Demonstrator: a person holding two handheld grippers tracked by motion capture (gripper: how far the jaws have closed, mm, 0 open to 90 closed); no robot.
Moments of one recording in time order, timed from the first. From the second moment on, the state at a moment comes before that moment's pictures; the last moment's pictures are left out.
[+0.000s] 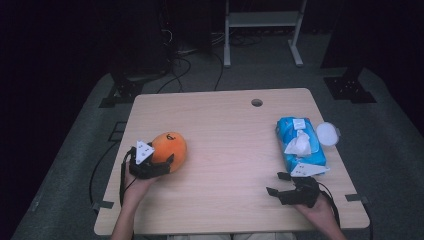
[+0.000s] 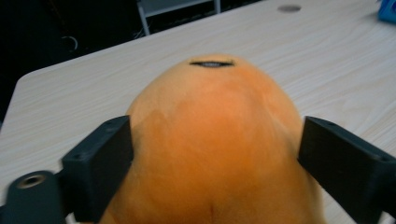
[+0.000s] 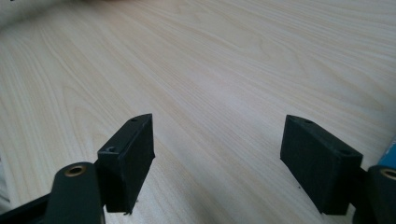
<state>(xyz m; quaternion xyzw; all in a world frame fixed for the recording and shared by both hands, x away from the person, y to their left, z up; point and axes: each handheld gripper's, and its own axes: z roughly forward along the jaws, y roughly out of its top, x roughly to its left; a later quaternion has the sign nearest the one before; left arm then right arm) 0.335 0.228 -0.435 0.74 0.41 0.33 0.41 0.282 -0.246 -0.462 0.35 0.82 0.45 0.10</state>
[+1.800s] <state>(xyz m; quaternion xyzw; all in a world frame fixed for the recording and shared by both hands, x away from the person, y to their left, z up) 0.326 0.234 -0.412 0.71 0.40 0.26 0.52 0.281 -0.244 -0.461 0.35 0.82 0.45 0.10</state>
